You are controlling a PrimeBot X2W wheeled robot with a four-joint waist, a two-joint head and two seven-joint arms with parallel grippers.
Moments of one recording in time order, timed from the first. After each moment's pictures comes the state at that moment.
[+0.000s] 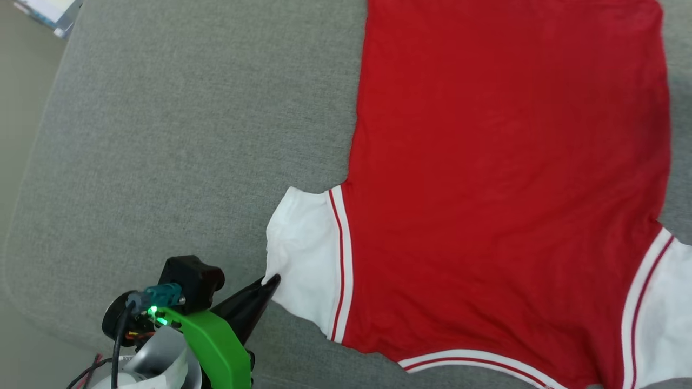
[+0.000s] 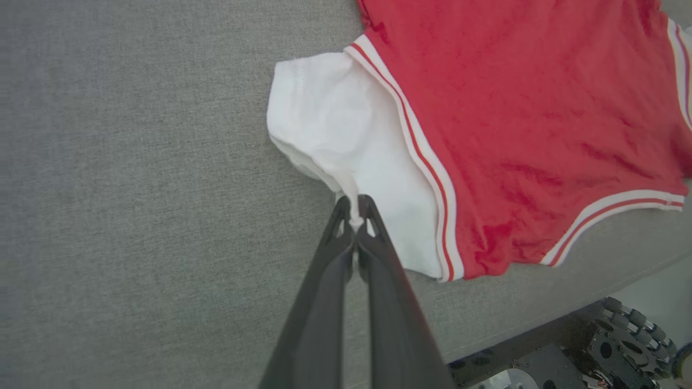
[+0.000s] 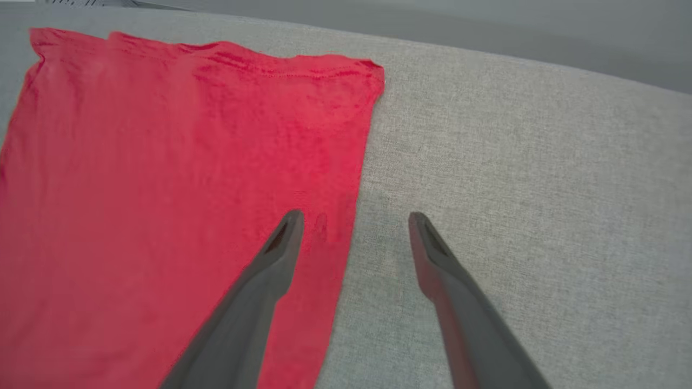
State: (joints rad) left arm -0.13 0.73 -0.60 -0.42 -0.76 0.13 0.31; right arm -0.89 -0.59 0.05 0.37 0.61 0.13 0.97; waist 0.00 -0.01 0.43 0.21
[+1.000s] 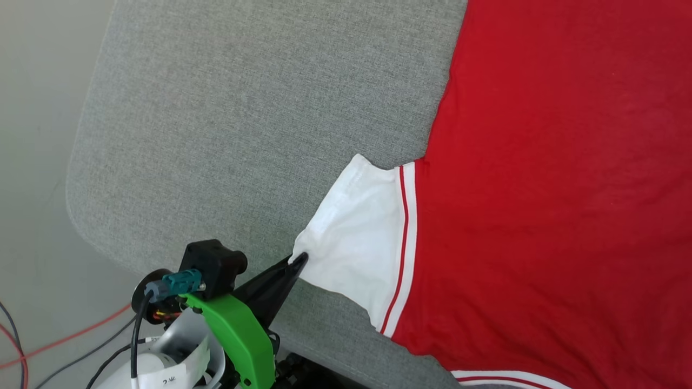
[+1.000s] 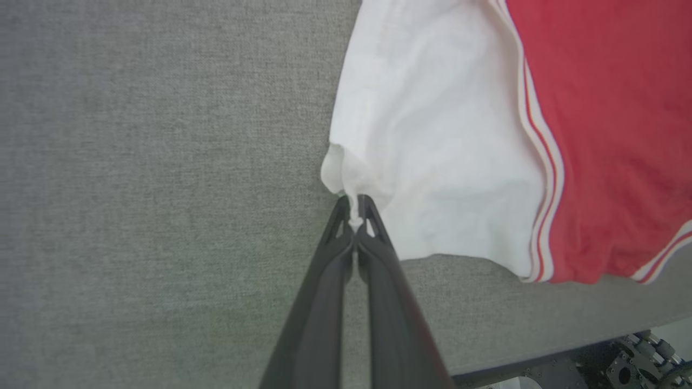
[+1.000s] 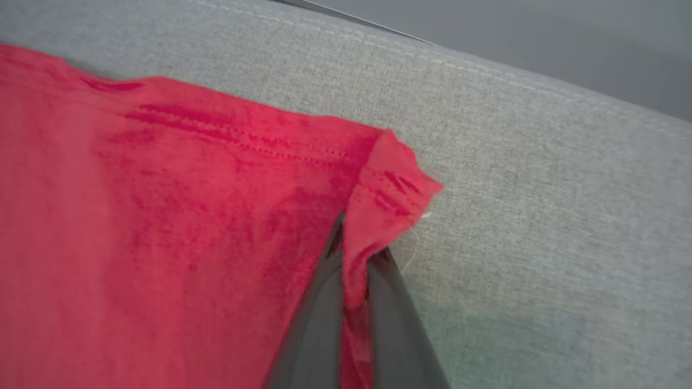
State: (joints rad) left arm -0.21 0.64 -0.63 -0.37 -0.74 0.08 0.25; right arm -1.11 -0.59 -0.02 0.51 0.32 0.13 1.06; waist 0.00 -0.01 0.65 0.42
